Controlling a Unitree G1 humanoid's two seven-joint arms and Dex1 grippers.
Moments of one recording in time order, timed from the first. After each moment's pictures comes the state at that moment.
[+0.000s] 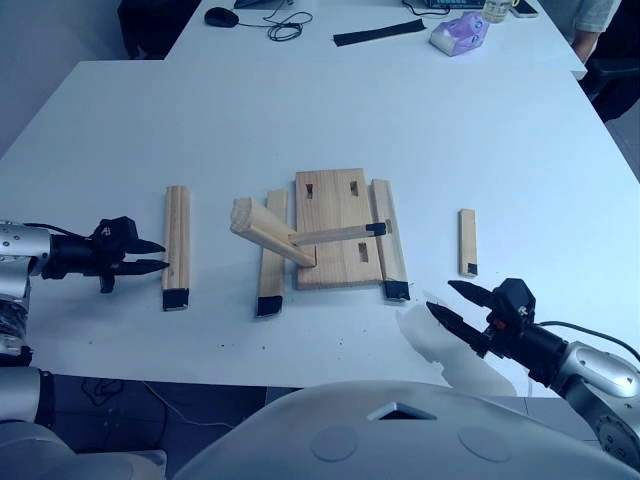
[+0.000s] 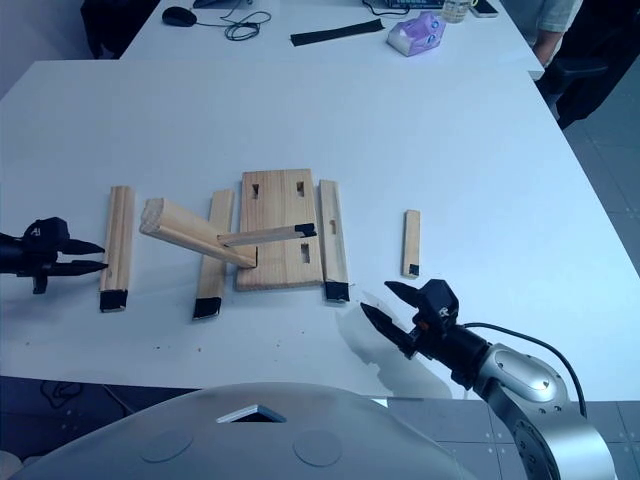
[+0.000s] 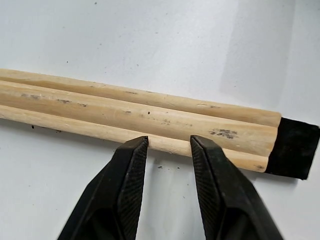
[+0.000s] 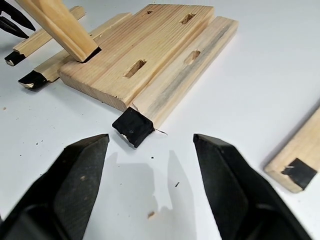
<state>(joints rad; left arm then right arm) -0.24 1.06 -0.08 0.82 -0.12 -0.30 -1.42 0.72 -0.62 -0.13 -0.73 0.51 0.48 0.65</state>
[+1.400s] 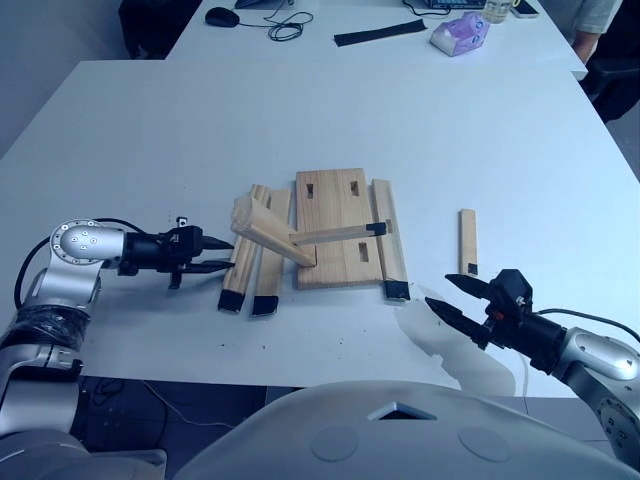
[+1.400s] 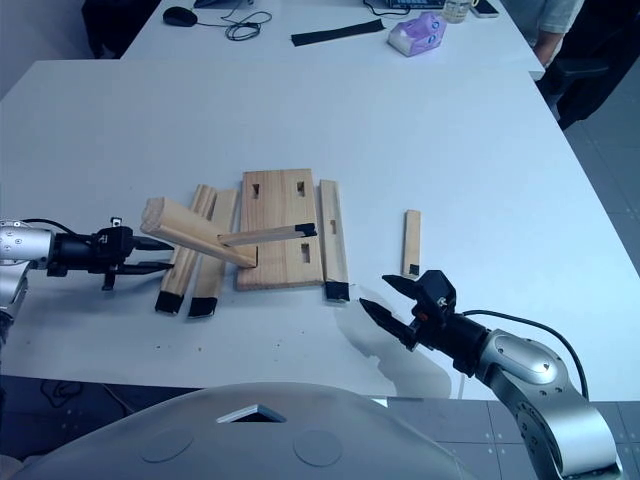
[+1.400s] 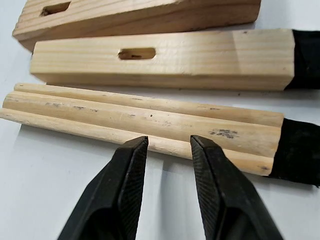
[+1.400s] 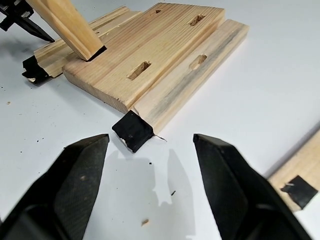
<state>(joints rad) -0.15 0.92 -0.13 0.52 -0.19 -0.38 -1.38 0.65 -0.64 -0.13 -0.71 0.51 0.52 0.69</state>
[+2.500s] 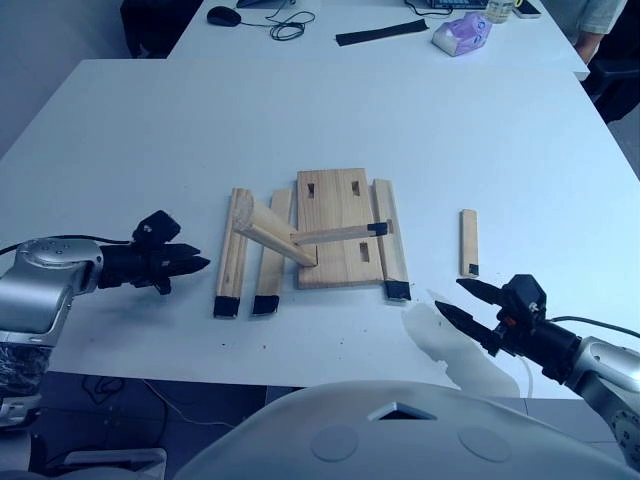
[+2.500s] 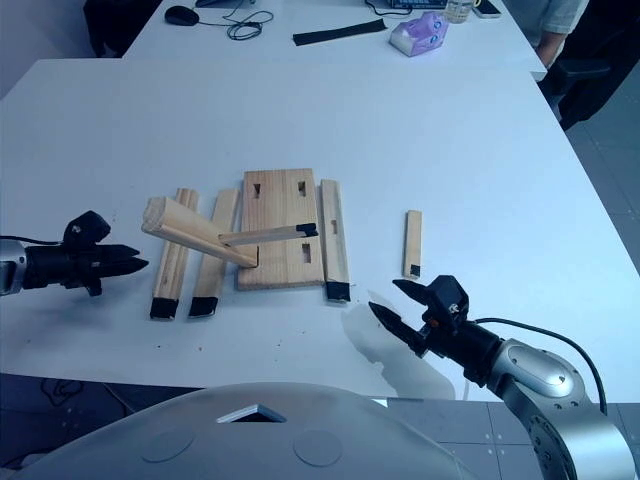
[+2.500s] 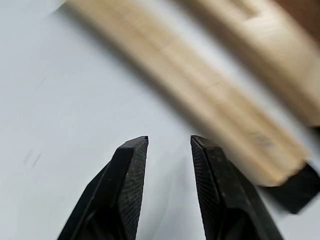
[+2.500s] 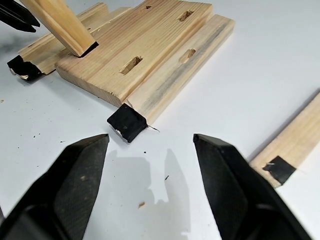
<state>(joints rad) 0.08 1.02 0.11 -0.15 -0.37 0.93 -0.91 0.73 -0.63 -0.18 -0.76 0.51 0.53 0.67</state>
